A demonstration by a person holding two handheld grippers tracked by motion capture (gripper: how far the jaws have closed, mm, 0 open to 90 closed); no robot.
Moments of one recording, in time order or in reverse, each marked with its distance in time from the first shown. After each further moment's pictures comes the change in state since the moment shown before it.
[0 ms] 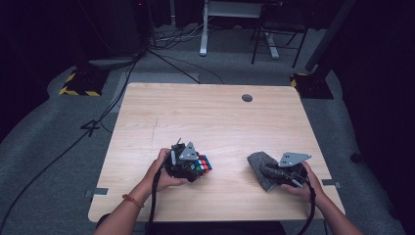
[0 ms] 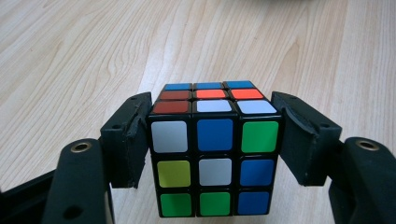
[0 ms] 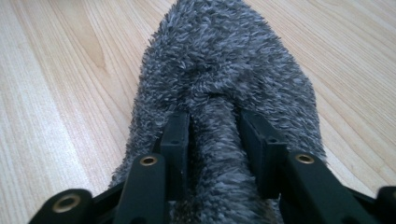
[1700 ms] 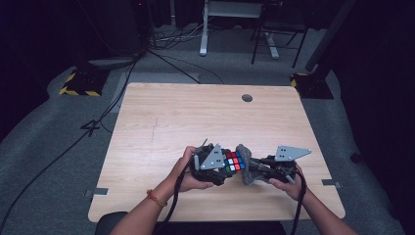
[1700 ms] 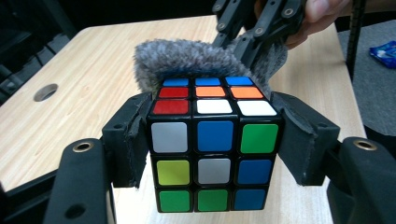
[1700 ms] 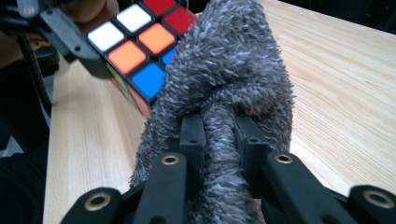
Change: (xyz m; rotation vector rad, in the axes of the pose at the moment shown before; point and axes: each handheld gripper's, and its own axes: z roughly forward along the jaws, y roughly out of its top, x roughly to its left) left arm -0.049 0.065 -0.005 -0.254 -0.015 0.202; right arm 0.023 0.050 -0.004 -0.332 0.191 0.037
